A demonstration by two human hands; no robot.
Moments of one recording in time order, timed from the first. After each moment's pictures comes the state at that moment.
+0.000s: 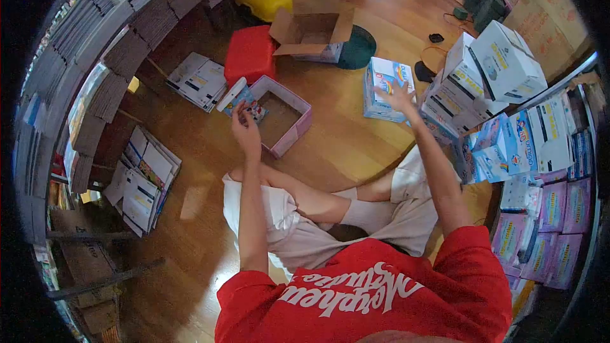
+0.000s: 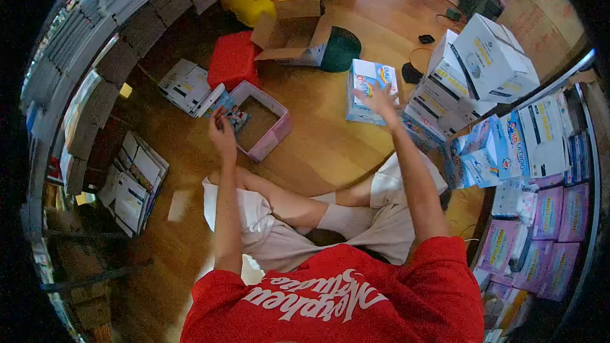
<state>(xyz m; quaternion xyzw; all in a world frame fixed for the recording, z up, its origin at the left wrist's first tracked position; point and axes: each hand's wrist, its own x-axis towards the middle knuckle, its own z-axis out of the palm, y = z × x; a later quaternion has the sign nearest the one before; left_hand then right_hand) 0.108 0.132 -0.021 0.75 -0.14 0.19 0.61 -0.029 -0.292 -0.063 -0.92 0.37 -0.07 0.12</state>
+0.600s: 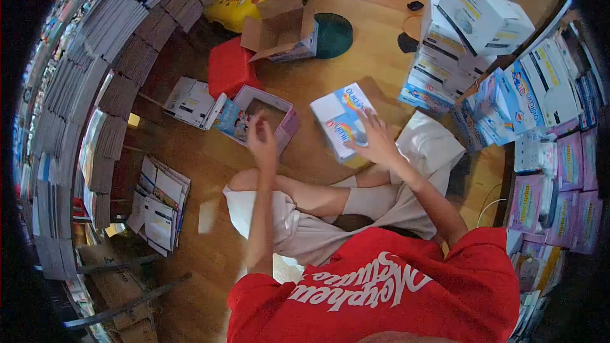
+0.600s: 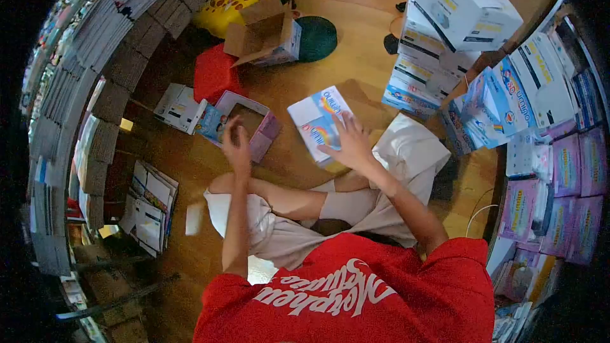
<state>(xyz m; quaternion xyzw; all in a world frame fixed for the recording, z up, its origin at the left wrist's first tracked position) 0.045 0.096 -0.005 0.76 -0.27 0.10 0.59 -0.159 -0.118 -0.015 -0.93 0.22 -0.15 0.24</state>
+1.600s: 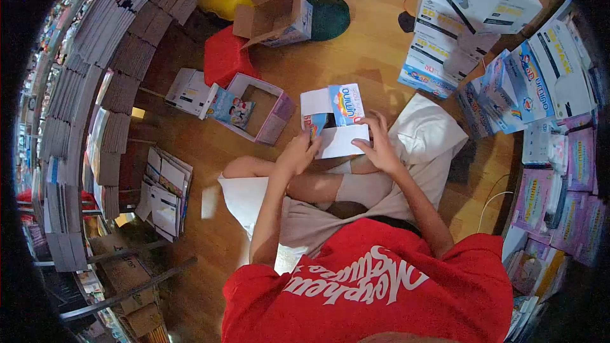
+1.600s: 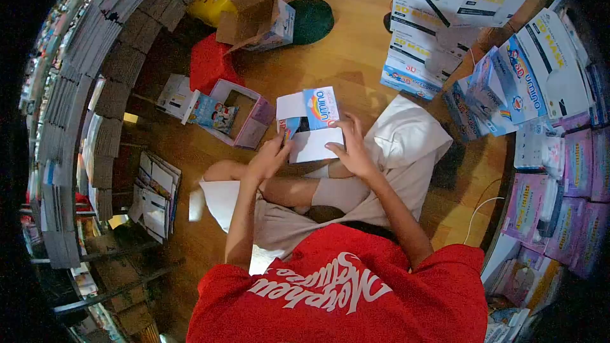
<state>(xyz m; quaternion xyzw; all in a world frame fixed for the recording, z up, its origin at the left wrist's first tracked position) -0.039 0.069 0.009 0.82 -0.43 -0.26 0.27 -0.206 -0.106 -0.036 -0.85 0.13 -0.29 0.43</state>
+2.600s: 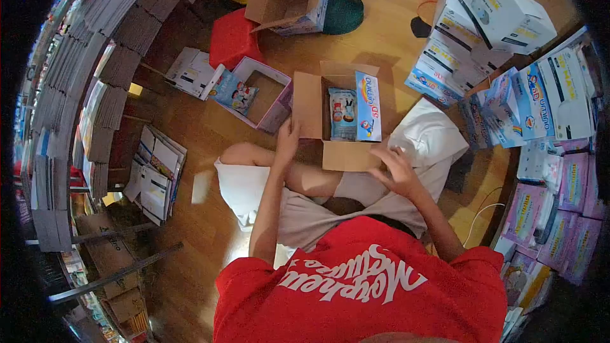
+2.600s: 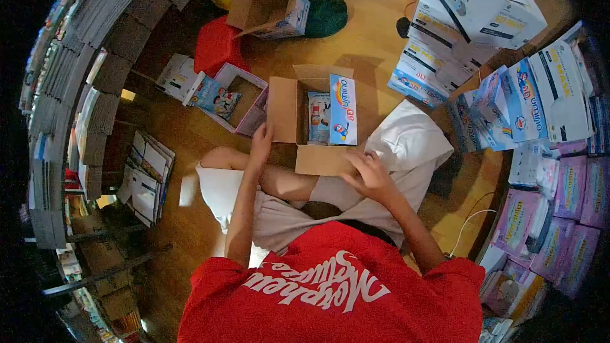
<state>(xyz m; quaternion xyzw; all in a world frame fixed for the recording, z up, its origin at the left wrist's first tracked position) -0.012 0.091 -0.062 0.78 -0.23 -0.21 0.55 -0.269 -0.096 -0.002 -0.91 0.05 -0.15 0.38</state>
